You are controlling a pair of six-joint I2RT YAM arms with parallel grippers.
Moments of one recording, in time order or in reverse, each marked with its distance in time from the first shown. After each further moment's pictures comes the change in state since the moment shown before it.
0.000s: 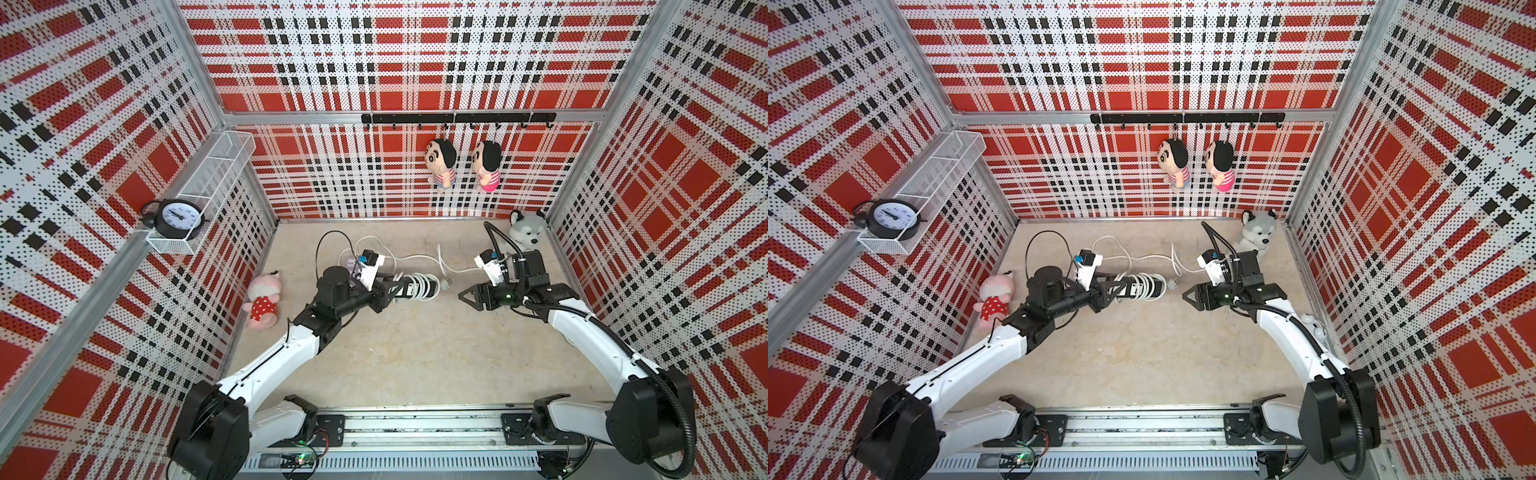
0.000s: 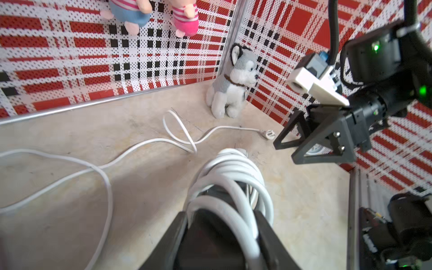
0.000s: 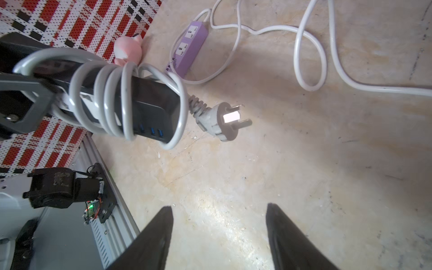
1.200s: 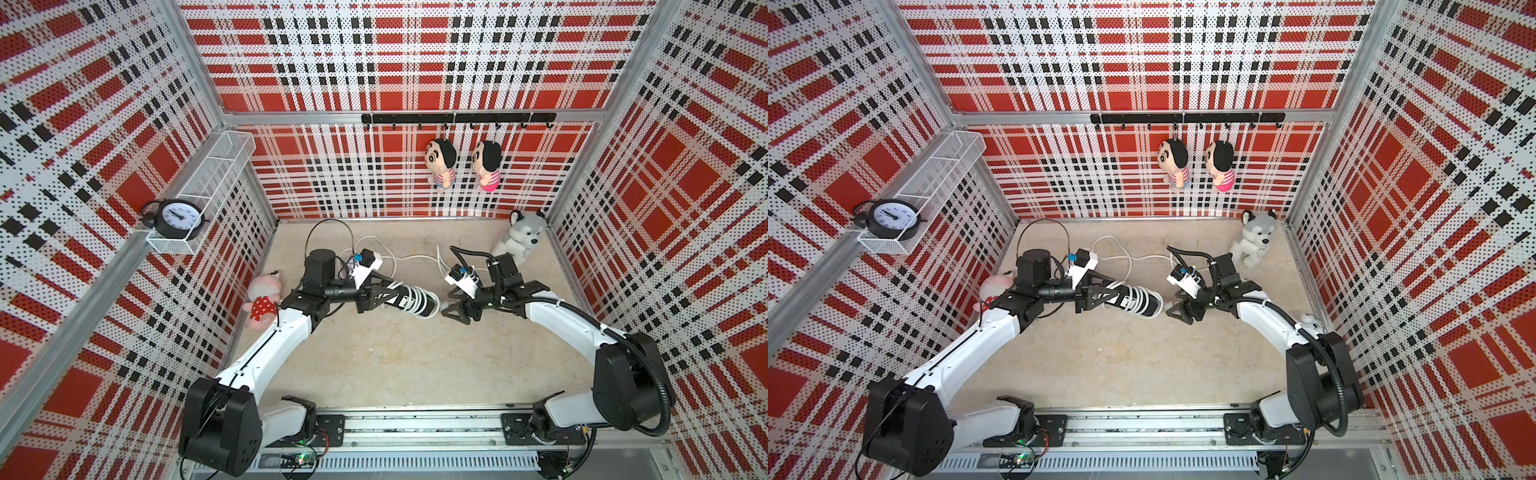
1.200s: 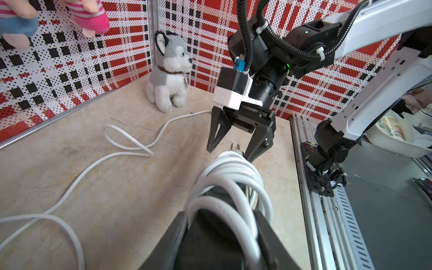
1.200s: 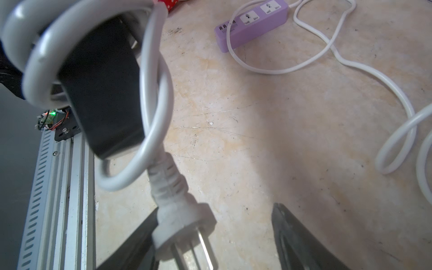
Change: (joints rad) left arm 0.180 0.075 0.182 -0.314 0.568 0.337; right arm 0.122 0.175 -0.004 0.109 -0.089 -0.521
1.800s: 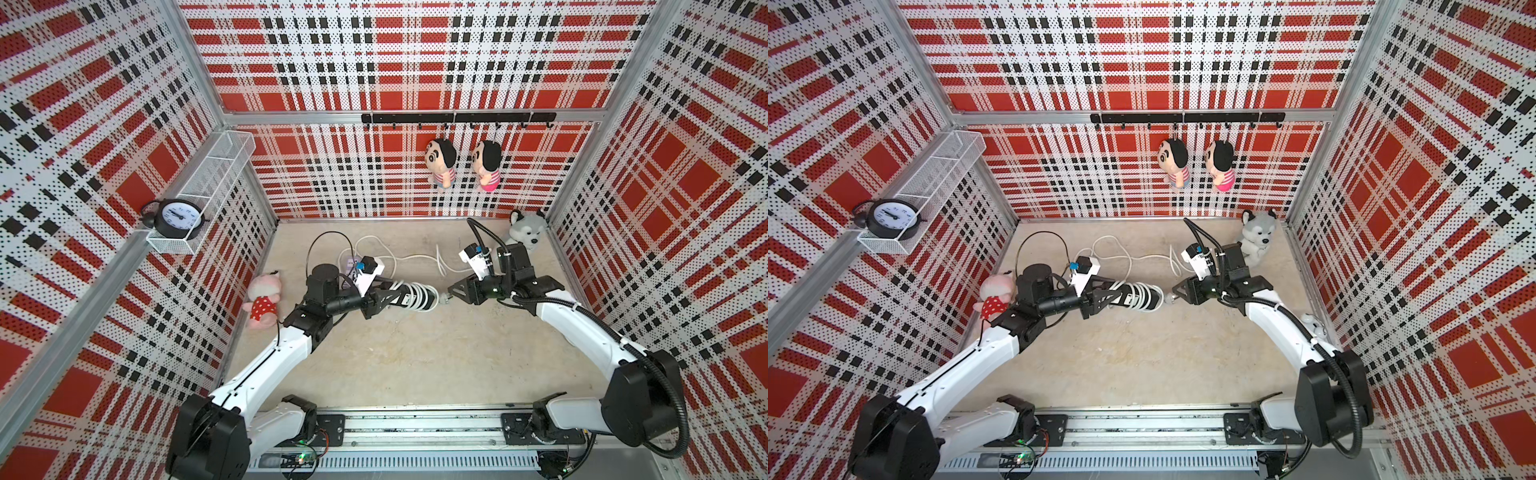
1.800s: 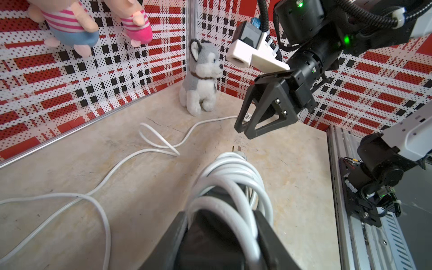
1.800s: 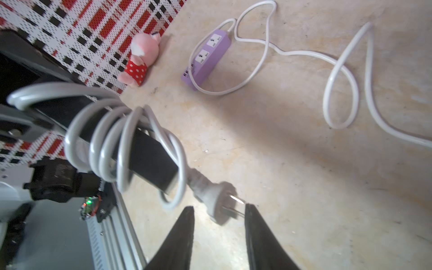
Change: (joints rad) left arm -0.117 -0.117 -0.159 0.231 -0.312 -0.171; right arm 0.009 -0.093 0.077 -0.019 0.131 0.595
